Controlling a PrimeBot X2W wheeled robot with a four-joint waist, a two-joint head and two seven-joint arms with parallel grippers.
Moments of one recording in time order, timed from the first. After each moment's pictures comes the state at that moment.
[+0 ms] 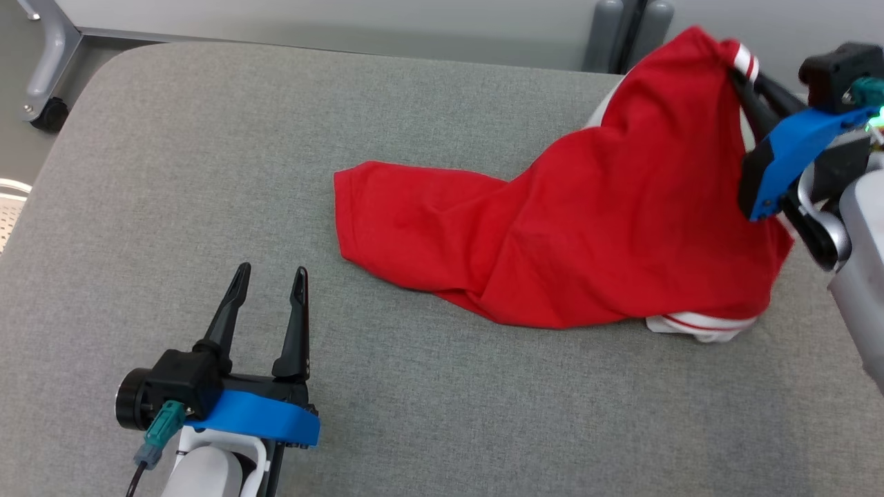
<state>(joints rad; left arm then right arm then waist) -0.17 0.16 -0.23 0.21 -0.30 -0.06 -0.26 -0.89 -0.42 0.38 0.70 0.32 0.13 0.04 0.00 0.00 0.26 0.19</state>
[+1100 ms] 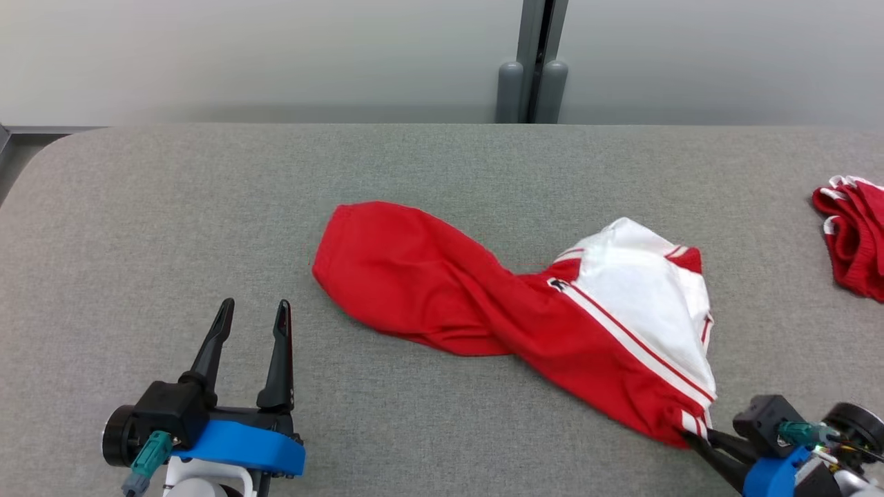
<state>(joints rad) -0.09 0.17 -0.20 0.20 -0.31 -0.05 -0.26 -0.19 -0.75 0.69 0.17 0.48 0.13 0.10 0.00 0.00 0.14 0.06</state>
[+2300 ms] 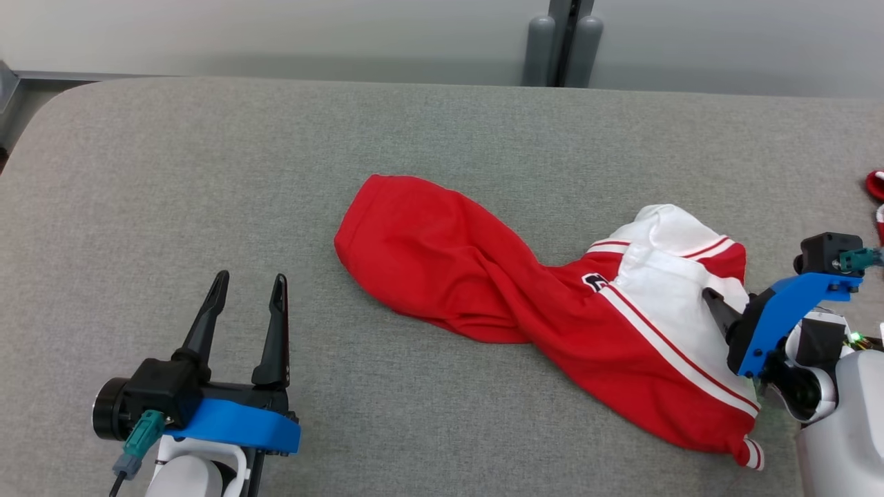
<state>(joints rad) -0.14 0.20 -0.22 0.19 -0.31 -0.05 -0.26 -0.44 -0.15 -0.18 0.49 0.25 0.13 0.55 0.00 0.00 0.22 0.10</state>
